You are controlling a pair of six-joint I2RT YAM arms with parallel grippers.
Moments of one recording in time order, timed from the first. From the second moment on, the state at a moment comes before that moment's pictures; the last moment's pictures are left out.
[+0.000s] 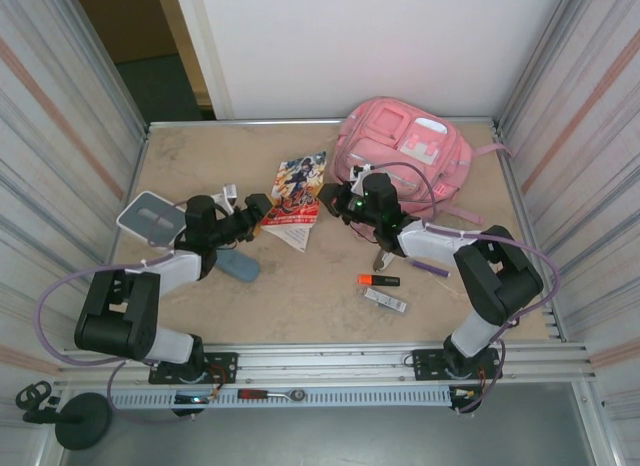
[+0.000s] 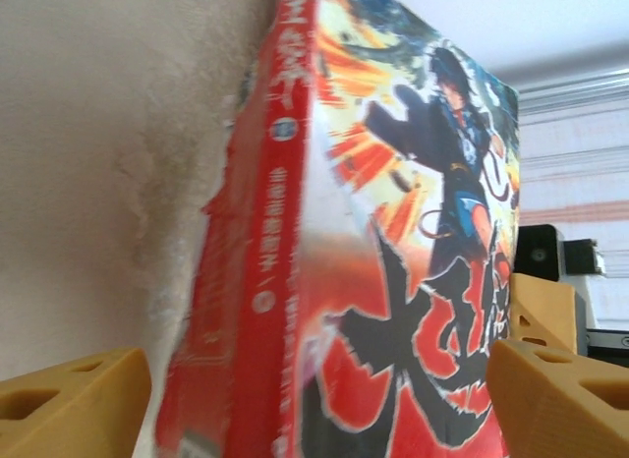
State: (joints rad) left arm -0.20 1.41 0.51 0.56 0.65 -1.06; right arm 0.61 1.65 0.87 0.56 -0.34 1.28
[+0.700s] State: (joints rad) left arm -0.23 1.30 0.52 0.53 0.62 -1.10; right arm 0.61 1.73 0.85 0.68 -0.34 1.32
